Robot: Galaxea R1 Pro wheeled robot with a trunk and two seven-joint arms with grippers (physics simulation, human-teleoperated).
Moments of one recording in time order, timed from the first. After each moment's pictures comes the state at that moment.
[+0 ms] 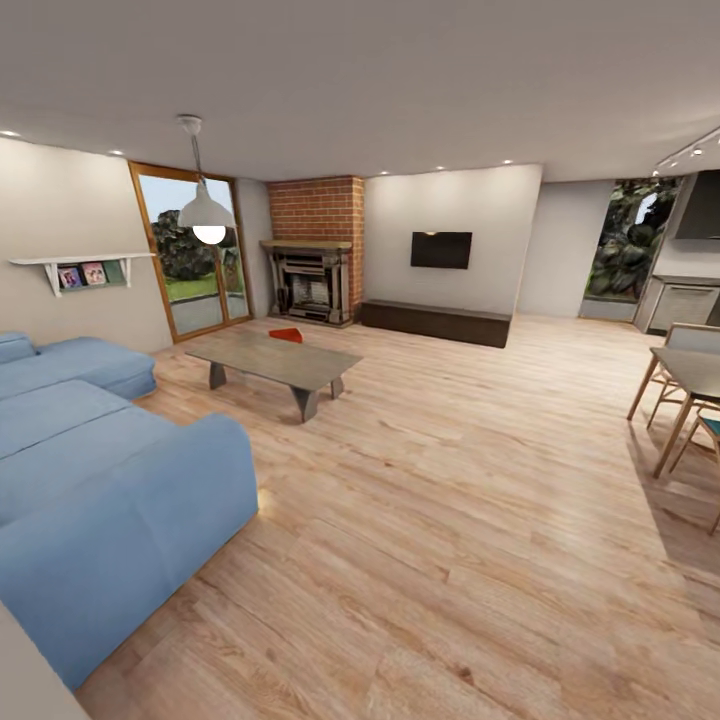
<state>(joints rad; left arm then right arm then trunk) -0.26 0.03 0.04 0.07 0.12 -0.46 -0.01 -0.30 -0.04 0.04 0.05 0.00 -0.37 -0.02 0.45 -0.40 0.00</state>
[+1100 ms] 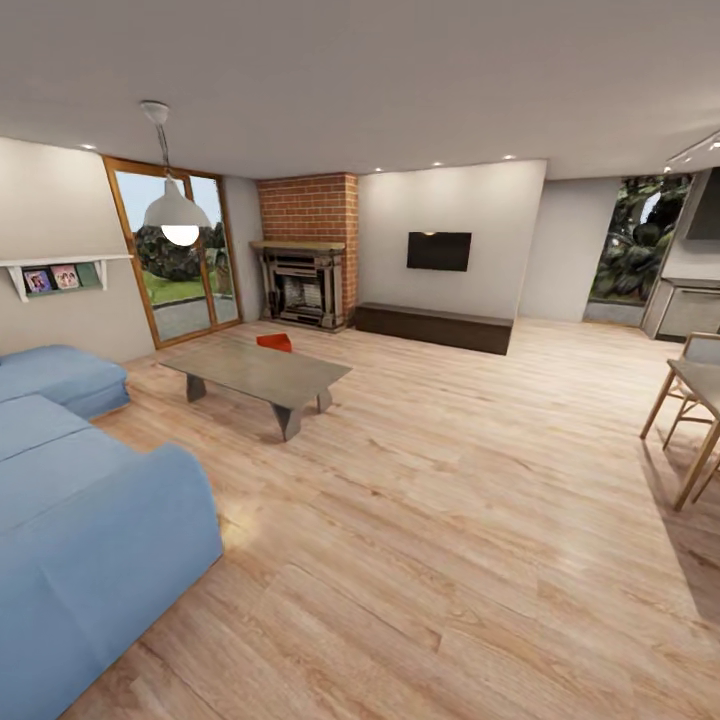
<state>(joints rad) -0.26 0.03 0.04 0.07 0.12 -0.46 -0.01 -0.30 -0.04 0.04 0.05 0.00 -0.38 -0.02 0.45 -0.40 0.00</state>
